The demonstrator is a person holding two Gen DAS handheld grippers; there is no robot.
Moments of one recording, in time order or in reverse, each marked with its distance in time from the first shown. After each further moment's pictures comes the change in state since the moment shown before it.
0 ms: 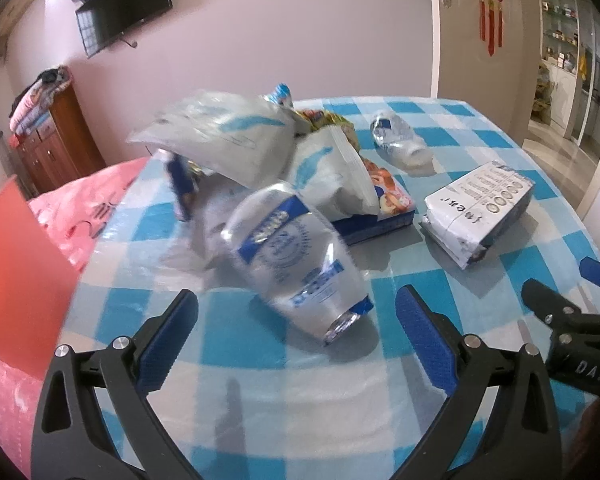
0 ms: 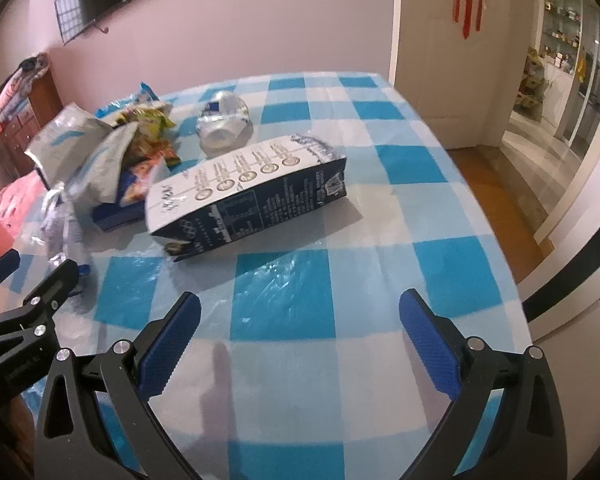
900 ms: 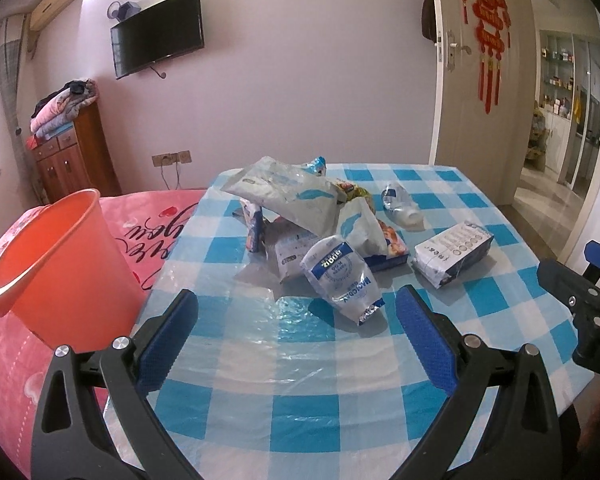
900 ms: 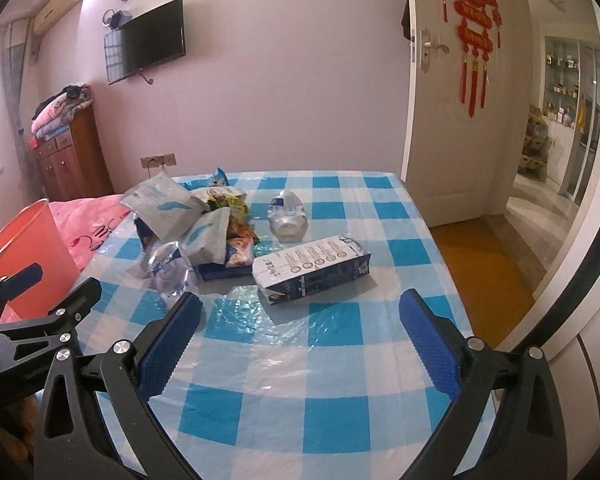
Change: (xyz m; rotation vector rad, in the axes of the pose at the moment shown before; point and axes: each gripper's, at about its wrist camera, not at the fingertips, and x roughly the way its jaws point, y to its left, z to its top) left arm -0.101 0.054 -0.010 -0.072 -0.172 -0.022; right arm -0.134 0.042 -0.008 -0.070 -0.265 0.050
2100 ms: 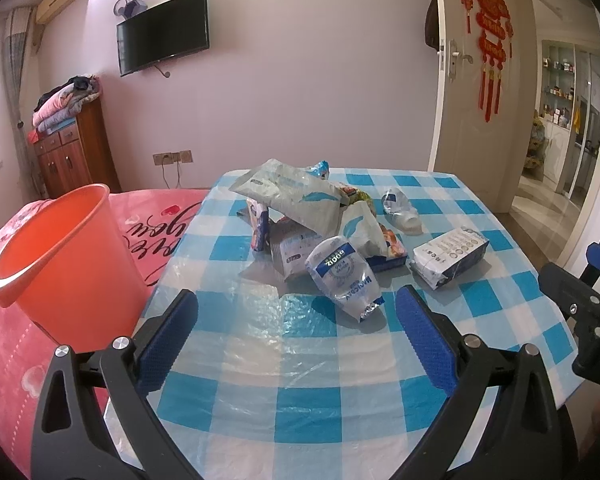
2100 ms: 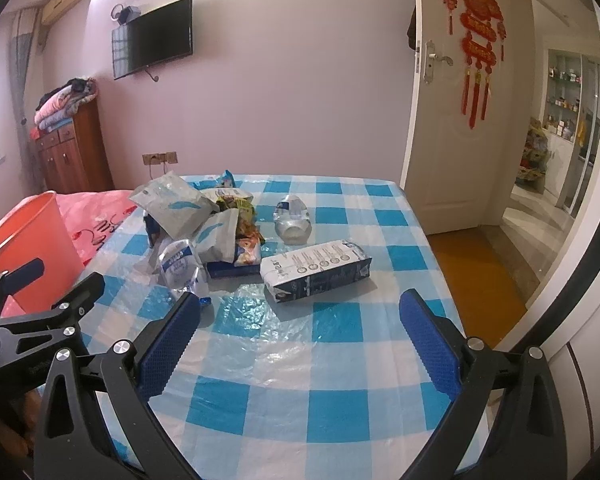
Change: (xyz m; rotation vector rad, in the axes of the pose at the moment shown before) left arm -0.010 0.007 -0.001 -0.022 0.000 -0.011; right arm -0.019 0.014 0.000 -0.037 0.001 -0.021
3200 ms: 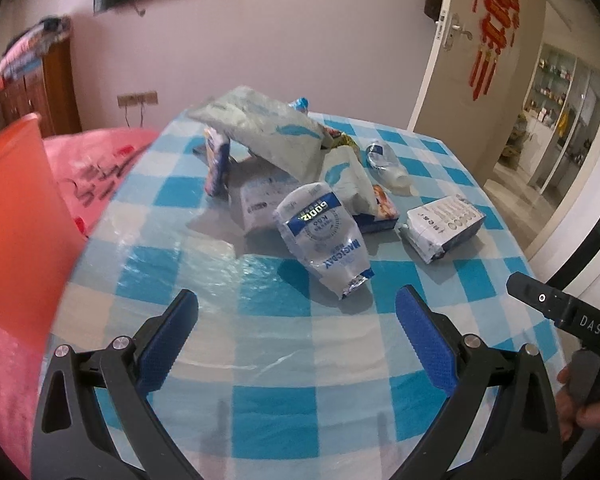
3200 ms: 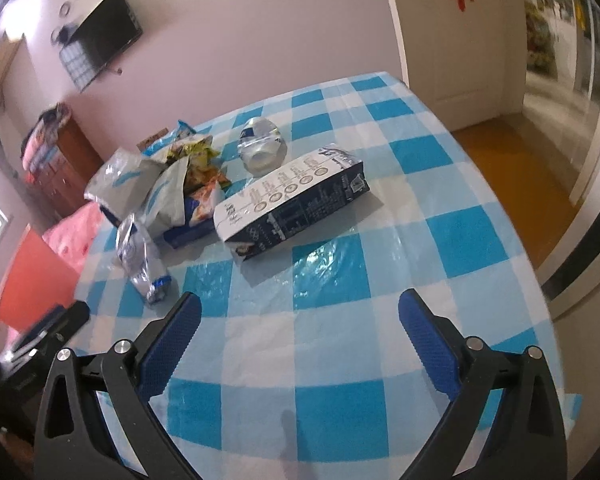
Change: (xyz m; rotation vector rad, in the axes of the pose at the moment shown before) left arm 0.076 0.004 -0.016 -0.101 0.190 -0.165; right arm 0.102 -0.065 -0.030 0.298 0.268 0.155
